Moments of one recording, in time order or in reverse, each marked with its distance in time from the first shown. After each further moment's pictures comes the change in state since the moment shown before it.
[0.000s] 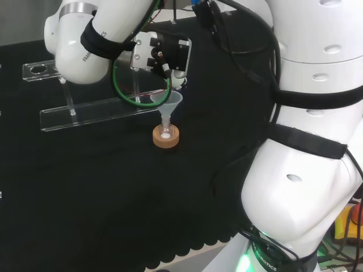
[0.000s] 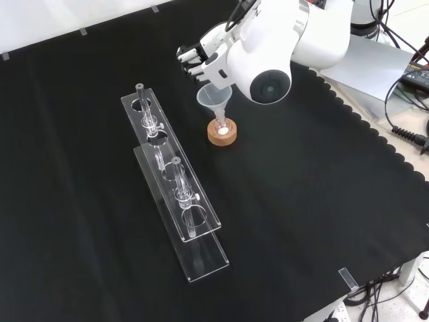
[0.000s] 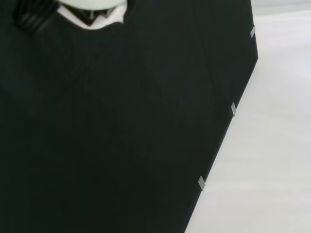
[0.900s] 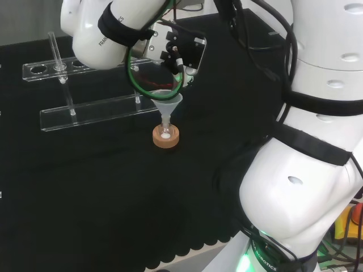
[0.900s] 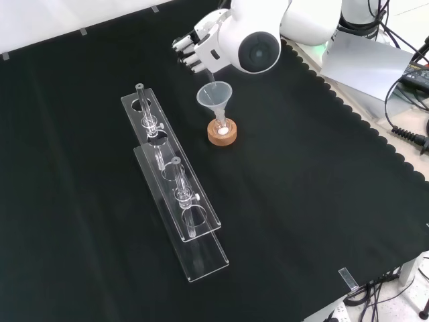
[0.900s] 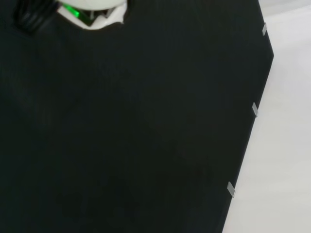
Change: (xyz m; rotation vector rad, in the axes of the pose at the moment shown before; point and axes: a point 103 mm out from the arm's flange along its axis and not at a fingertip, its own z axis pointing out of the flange) arm -0.010 -0.001 0.027 -0.049 0.141 0.016
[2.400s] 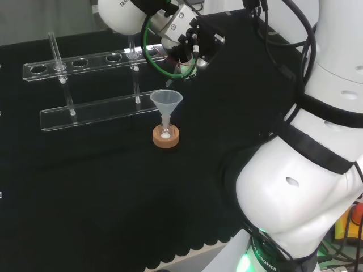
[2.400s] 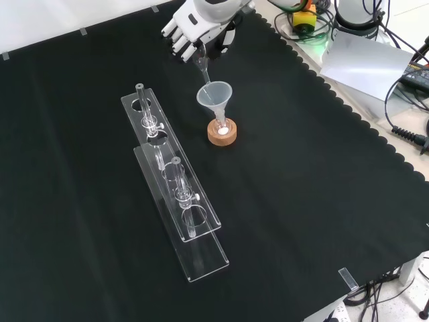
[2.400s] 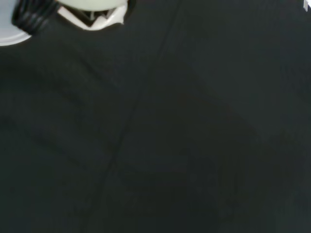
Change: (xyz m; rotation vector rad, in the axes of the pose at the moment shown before) arm -0.020 0.005 0.024 -0.059 0.356 0.008
